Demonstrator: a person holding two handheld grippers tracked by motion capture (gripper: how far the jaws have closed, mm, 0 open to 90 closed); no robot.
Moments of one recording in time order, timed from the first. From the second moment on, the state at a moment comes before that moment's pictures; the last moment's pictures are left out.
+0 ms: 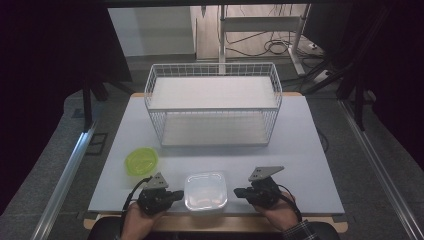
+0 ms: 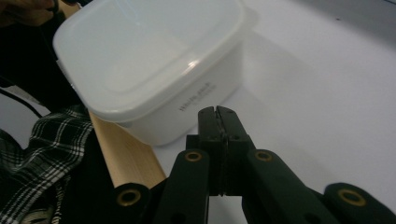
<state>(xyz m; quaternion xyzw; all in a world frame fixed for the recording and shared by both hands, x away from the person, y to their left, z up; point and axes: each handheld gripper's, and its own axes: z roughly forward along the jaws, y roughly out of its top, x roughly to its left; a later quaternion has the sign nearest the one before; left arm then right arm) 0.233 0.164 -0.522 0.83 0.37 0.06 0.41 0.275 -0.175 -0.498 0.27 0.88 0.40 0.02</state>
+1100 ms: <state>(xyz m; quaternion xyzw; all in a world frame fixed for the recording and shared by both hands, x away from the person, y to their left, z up) 0.249 0.138 -0.519 0.83 0.38 0.03 0.41 0.276 -0.179 -0.497 0.30 0.87 0.38 0.03</state>
